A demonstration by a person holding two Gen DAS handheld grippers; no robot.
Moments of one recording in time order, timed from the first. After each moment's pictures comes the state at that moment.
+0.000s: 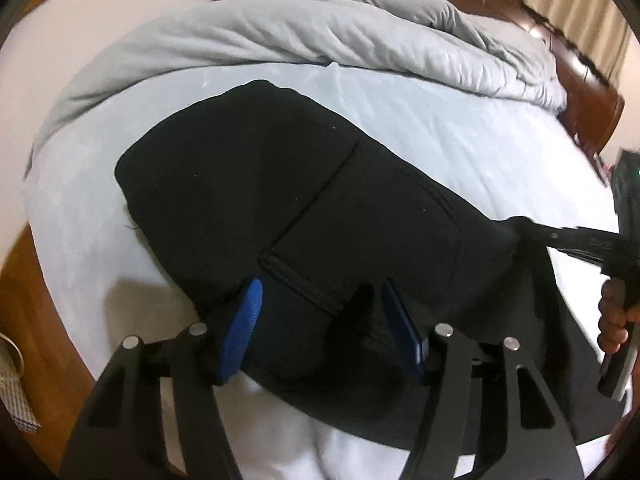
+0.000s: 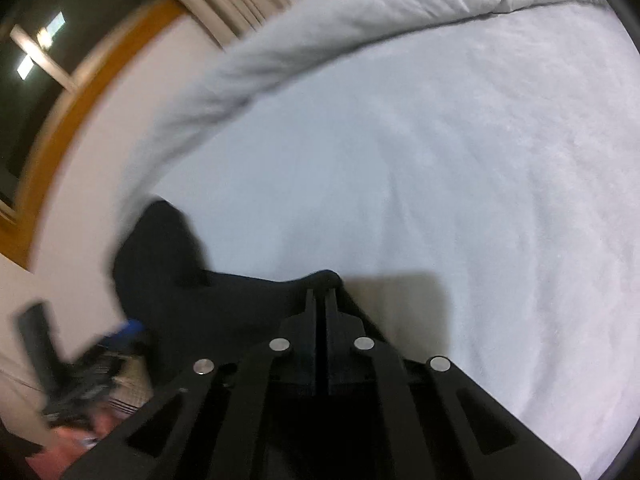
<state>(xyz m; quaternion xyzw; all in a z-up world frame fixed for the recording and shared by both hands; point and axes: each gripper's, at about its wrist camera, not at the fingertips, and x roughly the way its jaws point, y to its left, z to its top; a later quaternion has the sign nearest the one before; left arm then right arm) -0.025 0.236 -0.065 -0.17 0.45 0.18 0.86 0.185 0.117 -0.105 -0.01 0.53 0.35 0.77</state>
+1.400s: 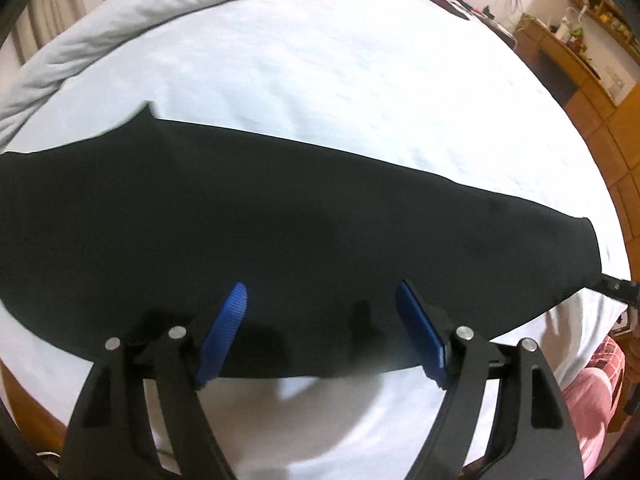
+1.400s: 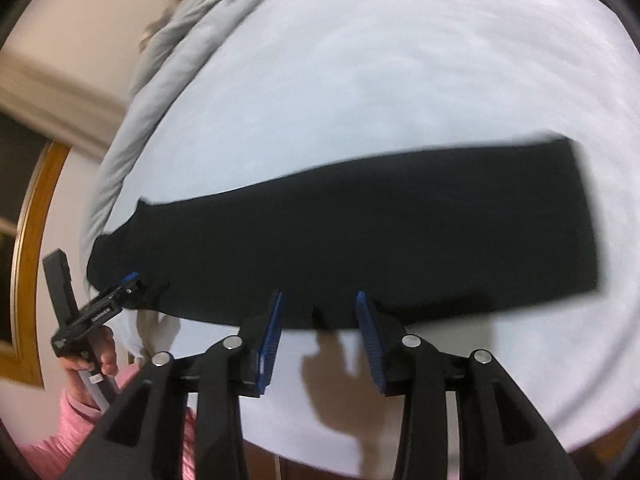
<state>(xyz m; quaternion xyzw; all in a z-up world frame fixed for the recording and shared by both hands) -0.023 -0.052 -0.070 -0.04 0.55 -0.07 0.83 -0.079 -0.357 -0.069 0.24 0.56 0.10 0.78</state>
